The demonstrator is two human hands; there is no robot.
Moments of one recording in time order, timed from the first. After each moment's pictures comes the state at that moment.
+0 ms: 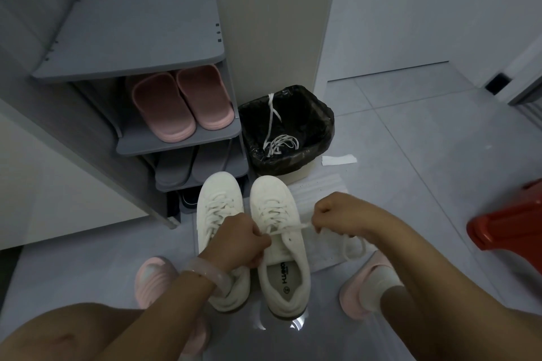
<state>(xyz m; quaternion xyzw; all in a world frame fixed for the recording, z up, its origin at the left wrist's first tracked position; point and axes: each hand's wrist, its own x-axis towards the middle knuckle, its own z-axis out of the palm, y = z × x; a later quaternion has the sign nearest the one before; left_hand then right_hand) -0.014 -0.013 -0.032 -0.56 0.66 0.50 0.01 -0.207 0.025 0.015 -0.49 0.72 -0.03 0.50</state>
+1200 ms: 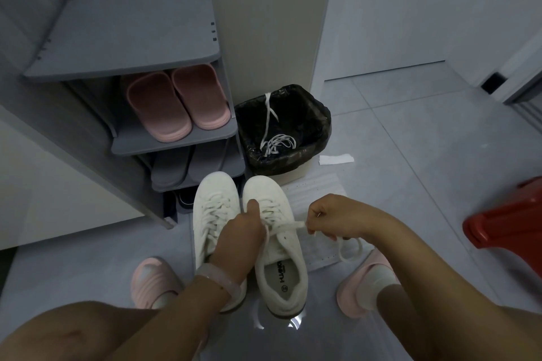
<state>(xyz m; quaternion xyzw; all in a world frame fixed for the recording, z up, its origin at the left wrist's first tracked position) -0.029 -0.006 -0.059 -0.54 0.82 0.21 0.00 -0.208 0.028 0.018 -0.51 0.69 -0.02 0.51</state>
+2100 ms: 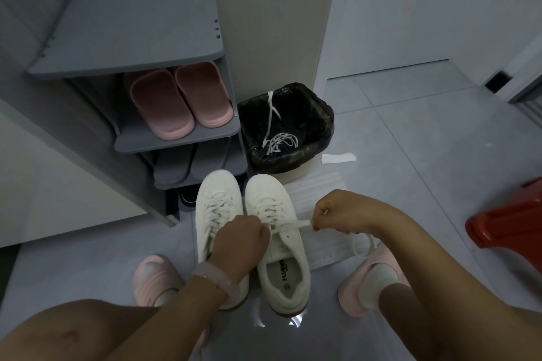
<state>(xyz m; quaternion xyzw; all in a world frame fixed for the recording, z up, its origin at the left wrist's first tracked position) -0.024 -0.001 -0.040 -0.55 0.79 0.26 0.02 -0.214 0.023 0.017 -0.52 0.69 0.00 0.51</state>
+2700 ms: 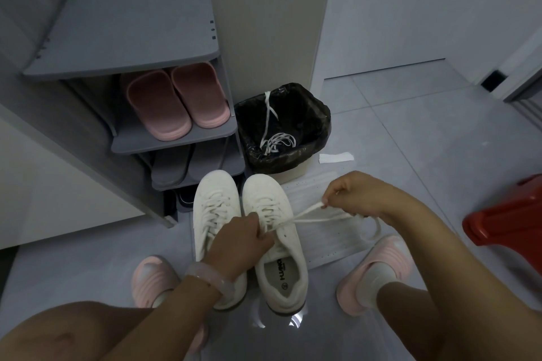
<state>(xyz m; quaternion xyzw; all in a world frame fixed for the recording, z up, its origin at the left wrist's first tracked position) -0.021 -0.004 -0.042 -0.53 0.76 0.36 0.02 -0.237 0.022 0.025 -0.49 0.73 -0.11 0.46</state>
